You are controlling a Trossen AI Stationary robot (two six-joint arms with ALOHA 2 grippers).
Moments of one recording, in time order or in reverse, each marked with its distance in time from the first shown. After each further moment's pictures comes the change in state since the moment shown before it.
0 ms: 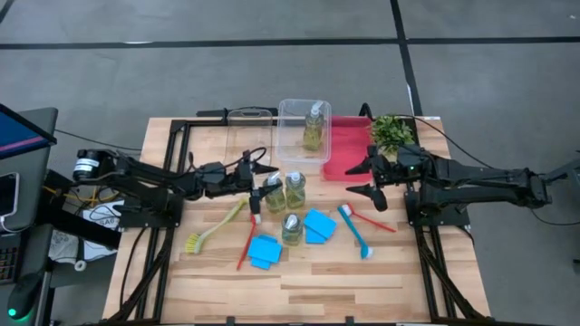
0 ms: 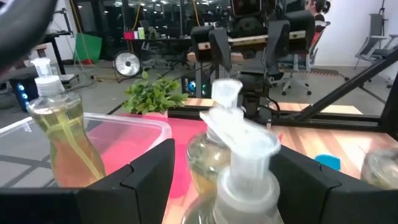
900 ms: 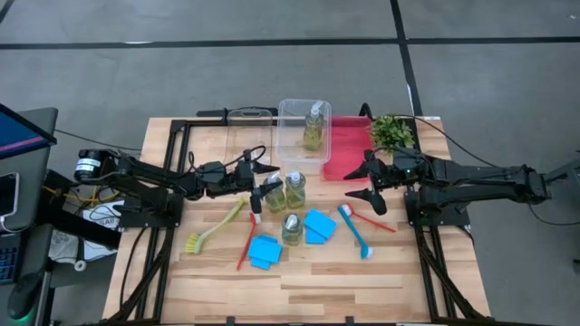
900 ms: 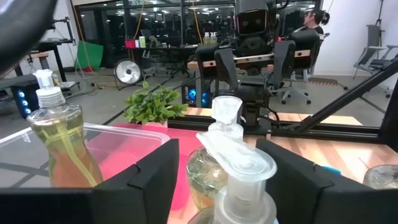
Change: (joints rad) left arm -0.001 0.011 0.006 0.042 0.000 0.000; right arm 0.046 0.027 0.000 -0.005 0.005 0.002
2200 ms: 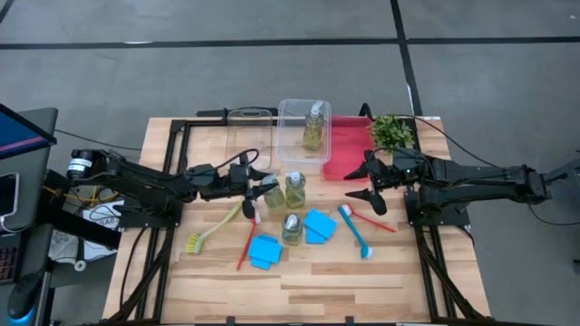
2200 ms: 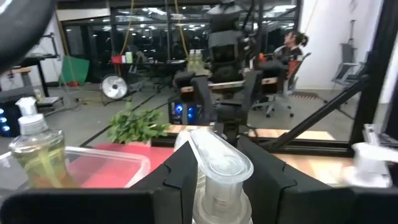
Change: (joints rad) left arm -0.070 -0.106 -0.003 -0.022 0.000 0.007; right arm 0.000 0.000 0.000 -0.009 0.000 -0.001
